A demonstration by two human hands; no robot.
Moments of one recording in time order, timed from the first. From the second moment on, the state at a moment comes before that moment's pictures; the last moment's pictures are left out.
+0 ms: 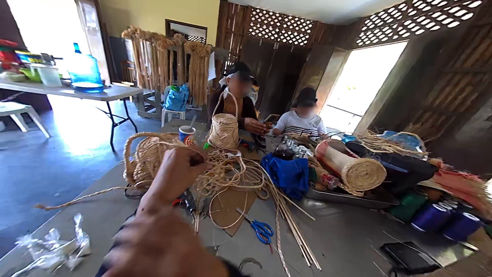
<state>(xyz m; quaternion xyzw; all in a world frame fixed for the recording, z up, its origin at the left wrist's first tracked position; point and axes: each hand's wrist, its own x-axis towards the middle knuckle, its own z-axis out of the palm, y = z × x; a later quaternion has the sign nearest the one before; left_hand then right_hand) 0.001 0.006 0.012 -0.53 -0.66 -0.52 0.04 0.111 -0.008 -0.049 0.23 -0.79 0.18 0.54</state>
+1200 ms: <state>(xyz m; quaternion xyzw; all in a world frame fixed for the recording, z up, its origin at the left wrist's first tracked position) 0.005 -0.010 0.027 -0.54 -0.57 -0.61 -0.10 0.142 0.108 0.006 -0.10 -0.77 0.44 0.46</state>
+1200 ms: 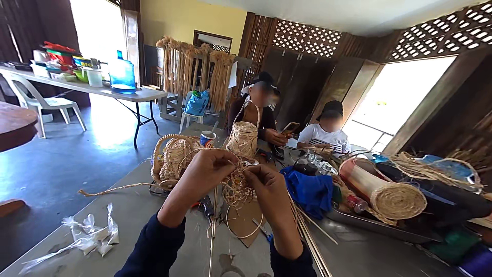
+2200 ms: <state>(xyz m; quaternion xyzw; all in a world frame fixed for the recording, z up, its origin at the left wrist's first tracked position) 0.018 0.005 0.024 -0.46 -0.62 -0.64 -0.06 0.143 0.116 0.008 -0.09 -0.73 0.47 0.49</state>
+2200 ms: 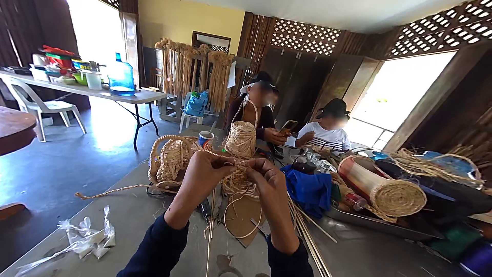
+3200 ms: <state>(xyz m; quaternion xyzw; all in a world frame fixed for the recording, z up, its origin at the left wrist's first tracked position) 0.022 0.017 0.000 -0.62 -0.62 -0.37 0.31 0.145 0.122 0.009 -0.15 -0.80 0.42 0.41</state>
